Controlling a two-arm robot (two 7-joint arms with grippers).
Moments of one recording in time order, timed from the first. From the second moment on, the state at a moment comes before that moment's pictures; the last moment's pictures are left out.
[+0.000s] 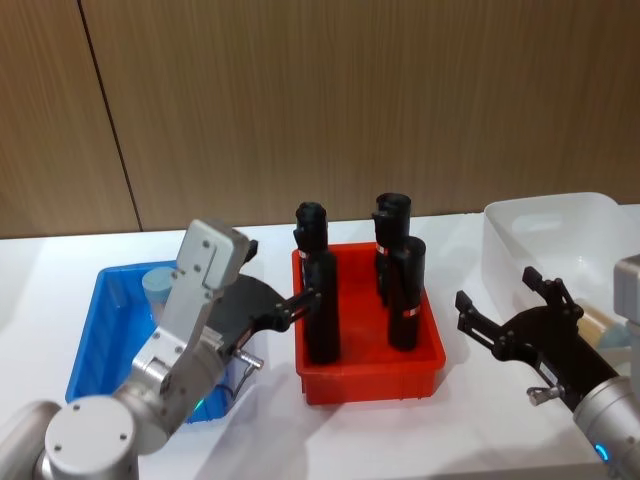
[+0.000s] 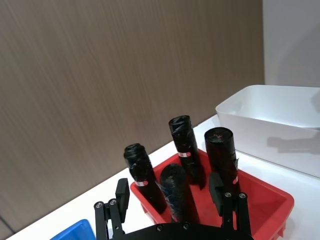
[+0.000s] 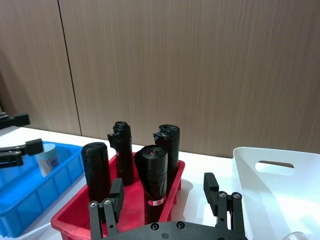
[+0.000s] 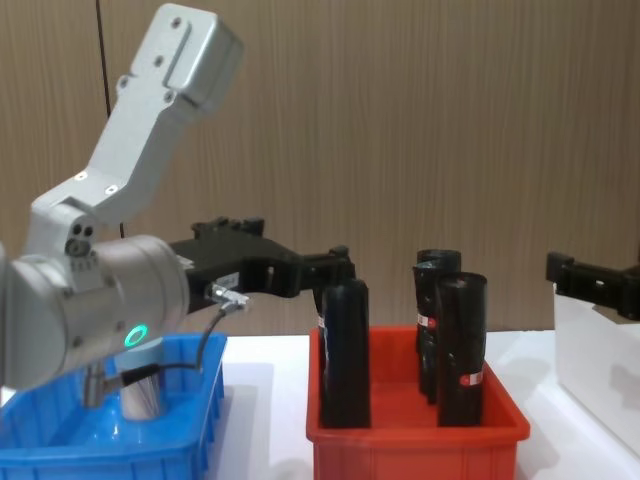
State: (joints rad) left arm -0.32 0.34 0.45 -1.54 -0.23 0.08 -0.13; right arm -0.01 0.34 -0.23 -1.77 0.29 0.03 0.07
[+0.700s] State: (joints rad) left arm -0.24 0.38 0.45 -1.63 -0.20 0.01 -0.01; right arm -0.01 0.34 -0.23 -1.77 0.29 0.03 0.07
